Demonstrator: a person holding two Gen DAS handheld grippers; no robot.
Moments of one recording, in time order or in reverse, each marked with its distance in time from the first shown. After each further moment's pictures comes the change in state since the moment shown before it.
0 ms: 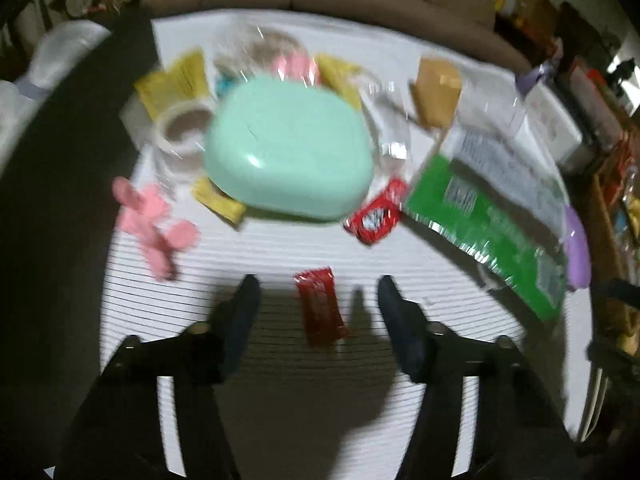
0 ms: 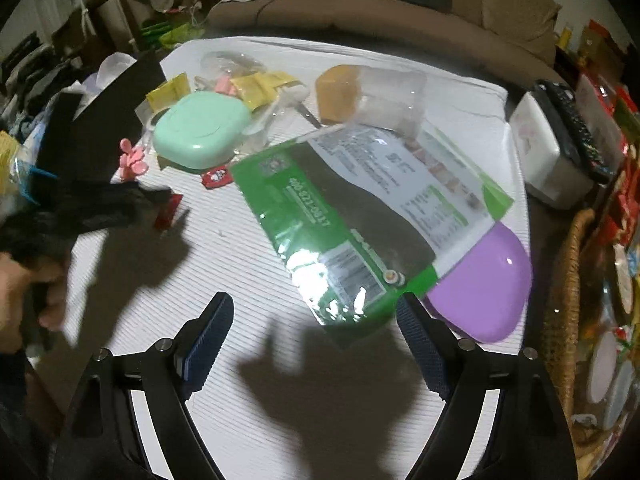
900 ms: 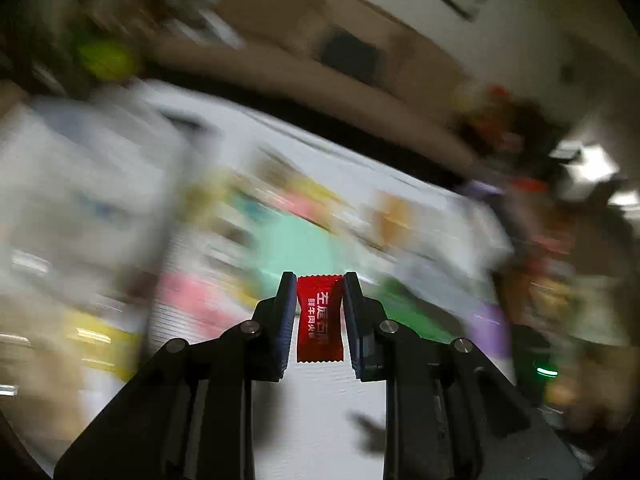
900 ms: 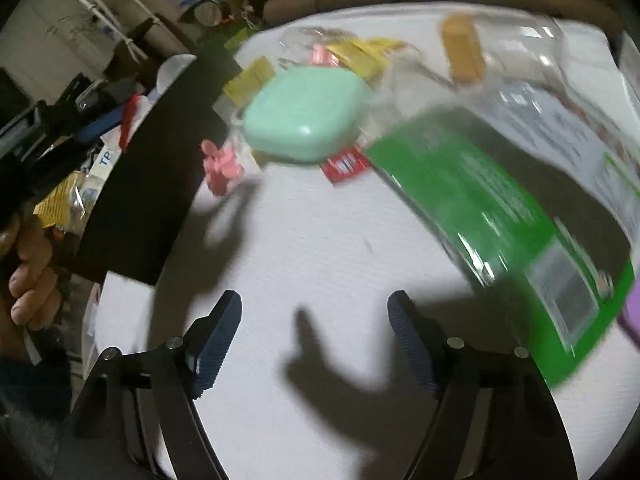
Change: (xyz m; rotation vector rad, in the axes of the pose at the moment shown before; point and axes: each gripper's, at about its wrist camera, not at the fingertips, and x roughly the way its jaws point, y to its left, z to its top) left arm -0.140 0.084 0.024 -0.141 -0.380 -0.135; right arm 0.066 0.059 0.018 0.092 0.003 0.400
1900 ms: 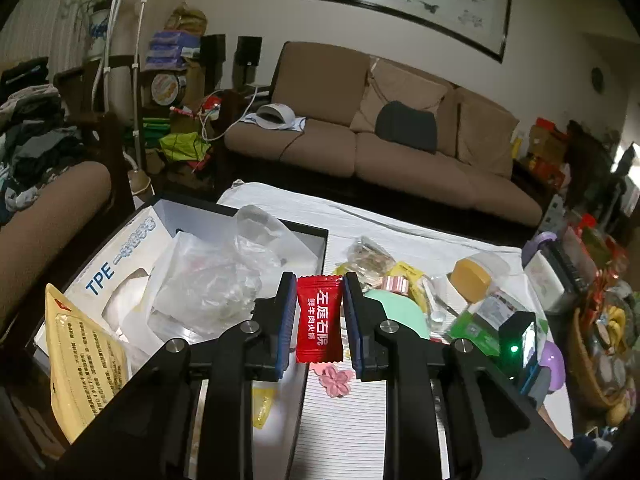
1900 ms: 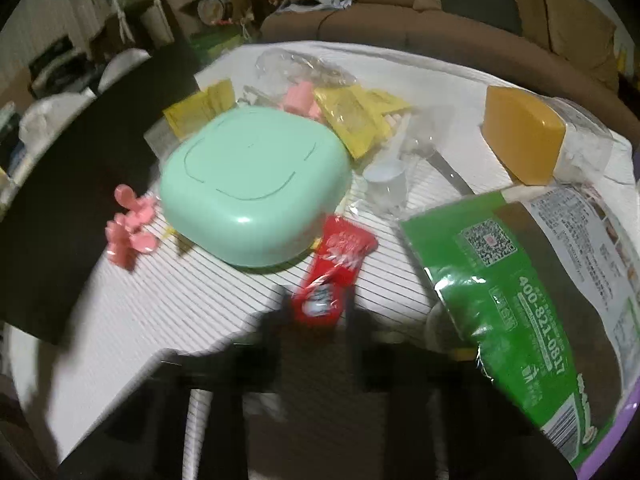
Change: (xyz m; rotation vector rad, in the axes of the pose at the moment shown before) left arm -0.075 0.037 0.017 0.039 -0.208 0.169; right arm 0.067 -0.005 0.070 -0.189 -0.099 -0.212
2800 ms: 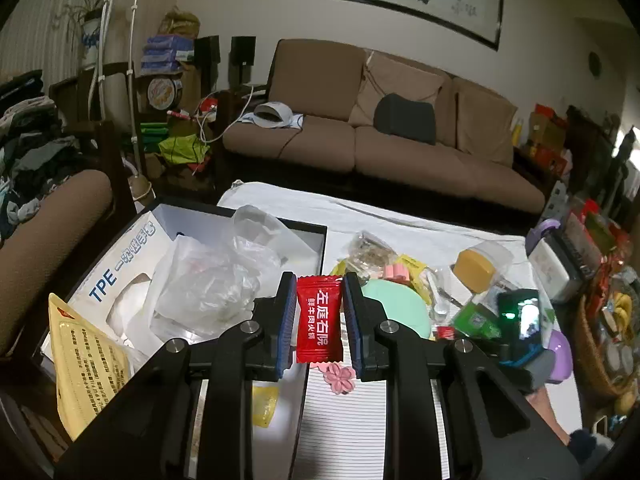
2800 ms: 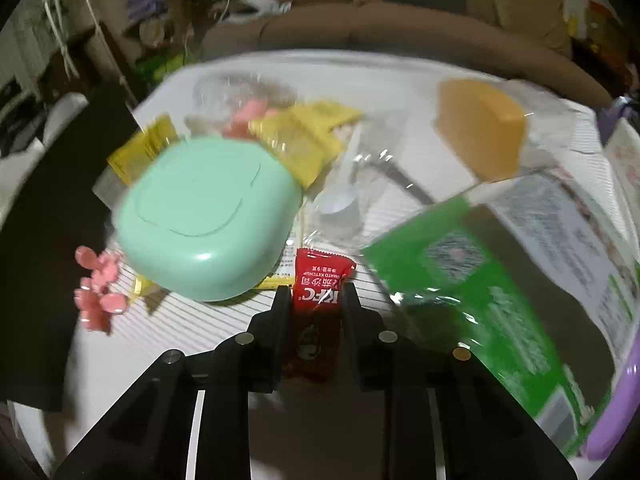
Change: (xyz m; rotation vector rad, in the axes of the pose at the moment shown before) left arm -0.003 -0.007 0.002 0.036 0.013 0.013; right arm -0.009 -0.008 0.015 0.178 -0.029 -0.133
